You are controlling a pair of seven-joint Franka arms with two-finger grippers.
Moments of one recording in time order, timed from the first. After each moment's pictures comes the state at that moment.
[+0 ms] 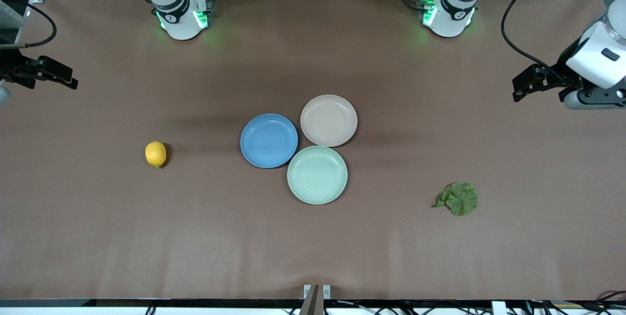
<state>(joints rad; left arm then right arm) -0.07 0.04 -0.09 -1.51 0.02 1.57 -0.13 0.13 0.00 -0.18 -1.55 0.01 1.45 -0.01</state>
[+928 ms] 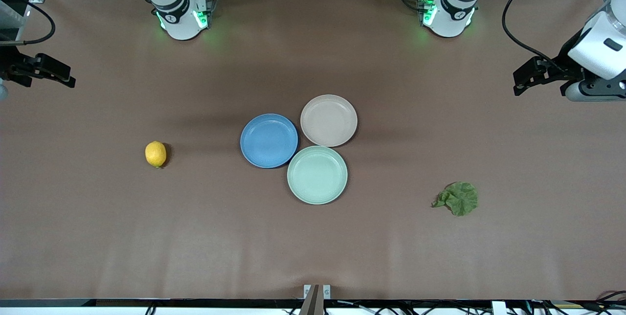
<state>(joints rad) -0.07 0.02 -0.09 -1.50 0.02 1.55 -0.13 0.13 0.00 -0.17 -1.53 0.00 1.44 -0.01</state>
